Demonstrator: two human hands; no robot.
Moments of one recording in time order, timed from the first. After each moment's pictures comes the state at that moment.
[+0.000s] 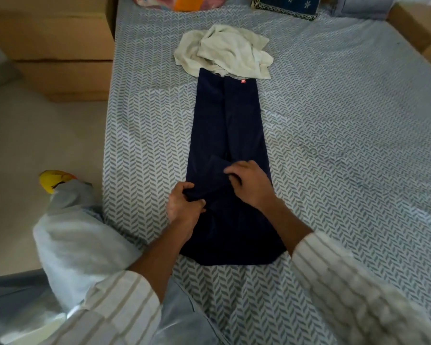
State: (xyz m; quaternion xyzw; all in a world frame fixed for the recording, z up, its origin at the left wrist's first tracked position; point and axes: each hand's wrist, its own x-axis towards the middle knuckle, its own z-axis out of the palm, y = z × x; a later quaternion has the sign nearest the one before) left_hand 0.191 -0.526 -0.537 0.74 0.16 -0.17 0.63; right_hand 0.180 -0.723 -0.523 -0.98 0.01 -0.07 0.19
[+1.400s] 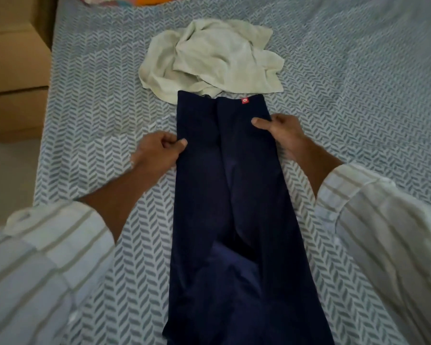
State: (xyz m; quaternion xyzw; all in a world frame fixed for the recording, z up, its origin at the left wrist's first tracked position) left_hand 0.533 -0.621 -0.551 0.89 -0.04 -0.15 0.44; right_hand 0.460 -0.908 -0.548 -0.72 0.37 -0.05 0.59
